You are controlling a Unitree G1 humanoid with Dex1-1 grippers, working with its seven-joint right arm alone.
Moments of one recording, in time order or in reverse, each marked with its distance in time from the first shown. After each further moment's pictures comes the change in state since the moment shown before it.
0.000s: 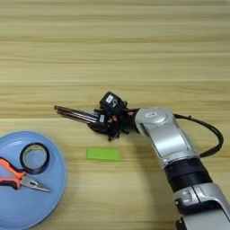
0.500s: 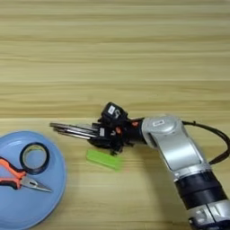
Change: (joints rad) arm 0.127 -0.079 -0.004 -0.208 0.043 0.065 0.156
